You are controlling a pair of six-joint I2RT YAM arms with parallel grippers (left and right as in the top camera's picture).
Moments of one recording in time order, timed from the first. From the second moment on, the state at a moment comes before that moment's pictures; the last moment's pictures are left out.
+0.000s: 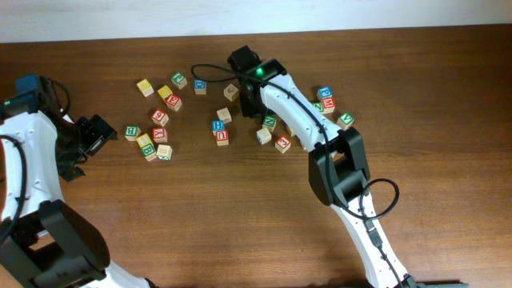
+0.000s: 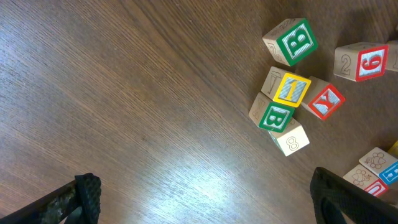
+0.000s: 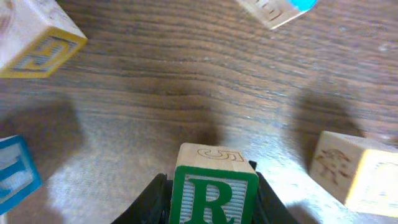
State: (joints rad) left arm 0.40 1.82 1.60 -1.26 0.08 -0.42; right arm 0.51 2.58 2.39 -1.14 0.16 0.37
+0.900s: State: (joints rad) left arm 0.40 1.82 1.60 -1.26 0.08 -0.42; right arm 0.67 2.16 2.61 -1.69 -0.10 0.31
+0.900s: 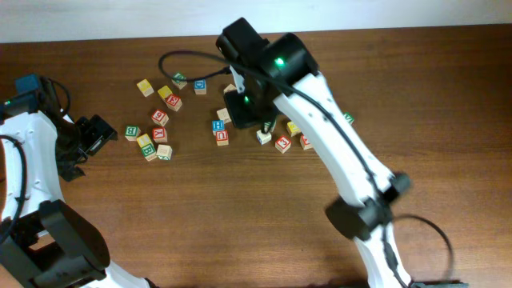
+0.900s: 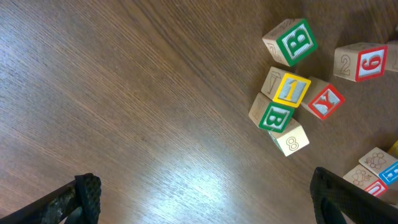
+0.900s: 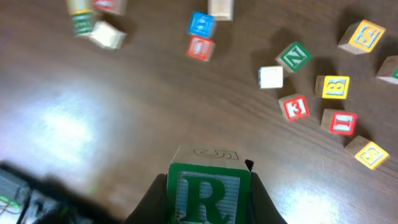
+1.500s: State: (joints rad) left arm 0.40 1.82 1.60 -1.26 0.08 -0.42; right arm 0.69 1.72 1.60 -1.15 -0.03 0.64
